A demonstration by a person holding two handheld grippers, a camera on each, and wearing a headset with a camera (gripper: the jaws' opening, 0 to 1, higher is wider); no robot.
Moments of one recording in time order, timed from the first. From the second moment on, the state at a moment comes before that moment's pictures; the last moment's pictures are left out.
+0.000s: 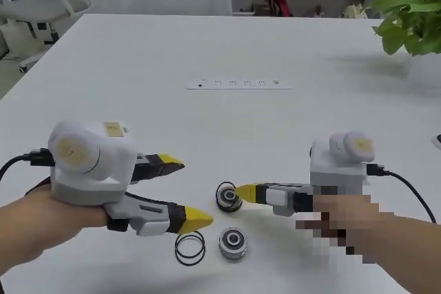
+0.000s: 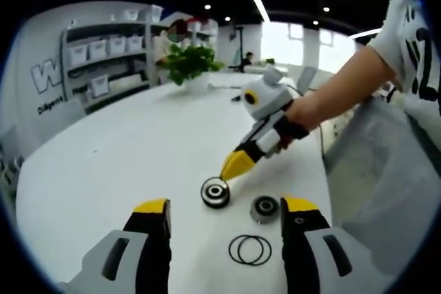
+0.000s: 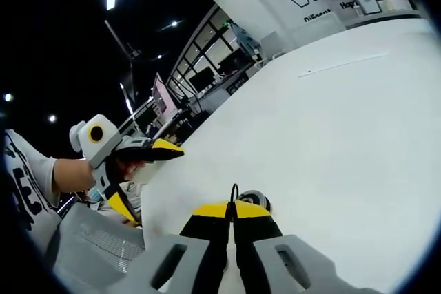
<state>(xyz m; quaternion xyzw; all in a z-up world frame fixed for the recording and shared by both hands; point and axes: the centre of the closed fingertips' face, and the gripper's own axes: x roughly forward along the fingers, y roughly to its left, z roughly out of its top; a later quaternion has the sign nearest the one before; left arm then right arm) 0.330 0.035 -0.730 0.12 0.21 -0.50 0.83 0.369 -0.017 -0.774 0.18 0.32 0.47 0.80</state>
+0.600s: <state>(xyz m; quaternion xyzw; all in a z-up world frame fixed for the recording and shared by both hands) 0.314 0.056 -0.727 0.12 0.21 -0.48 0.84 0.360 -0.007 -0.766 0.19 0.32 0.48 0.79</state>
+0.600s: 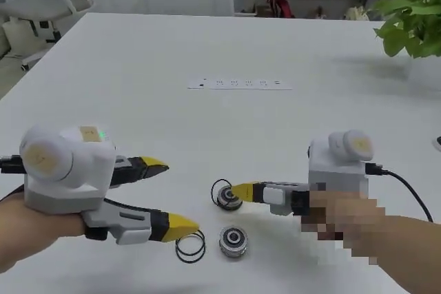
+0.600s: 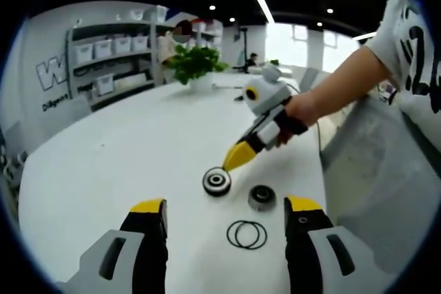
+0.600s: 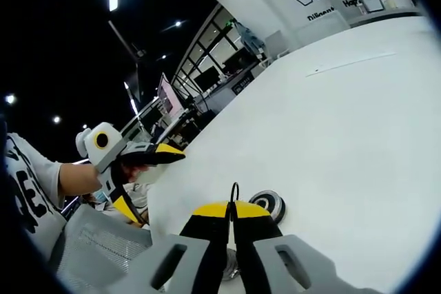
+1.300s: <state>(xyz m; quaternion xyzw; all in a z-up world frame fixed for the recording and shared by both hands) 0.311 0.069 -0.725 0.11 0.21 -0.47 0.85 0.342 0.016 -0.760 0.20 0.33 0.51 0.77</state>
